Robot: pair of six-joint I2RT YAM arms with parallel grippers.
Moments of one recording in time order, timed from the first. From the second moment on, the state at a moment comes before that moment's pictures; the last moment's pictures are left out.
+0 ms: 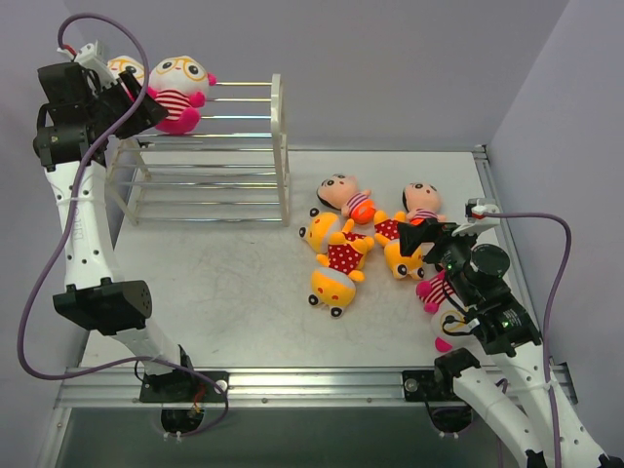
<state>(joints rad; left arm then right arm) 0.21 1.71 2.21 -0.88 0.39 -0.34 0.37 0.58 0.71 -0.23 0.11 0.34</state>
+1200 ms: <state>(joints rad) 0.14 1.49 1.93 -0.59 0.16 -0.35 0.38 0.64 0.71 -0.23 0.11 0.33</state>
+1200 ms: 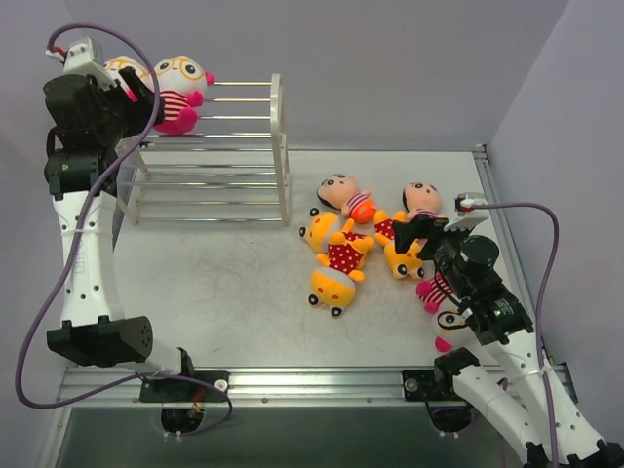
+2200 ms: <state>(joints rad) -0.13 0.66 1.11 -0.48 0.06 -0.23 0.37 0.84 0.79 -0.83 0.50 0.93</state>
